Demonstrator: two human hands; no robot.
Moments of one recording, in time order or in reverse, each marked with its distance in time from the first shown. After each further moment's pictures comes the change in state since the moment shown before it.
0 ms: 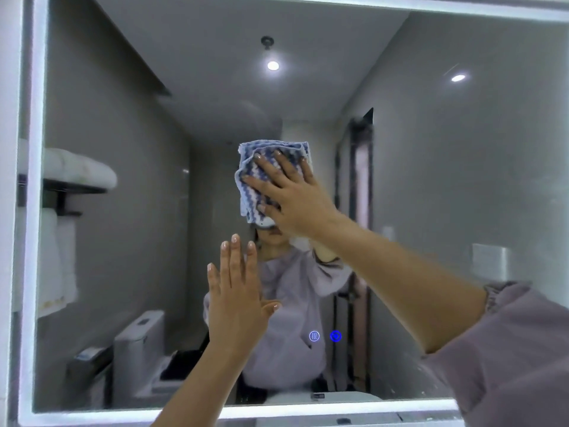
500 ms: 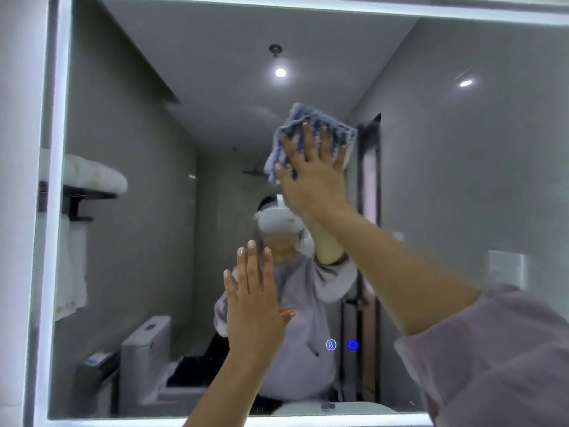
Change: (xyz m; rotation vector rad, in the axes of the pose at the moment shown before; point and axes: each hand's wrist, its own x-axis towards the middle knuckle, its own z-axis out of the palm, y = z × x) left_hand 0.001 0.003 0.001 0.068 -0.038 -0.036; right_hand 0.034 0.003 -0.012 0.098 0.099 0.413
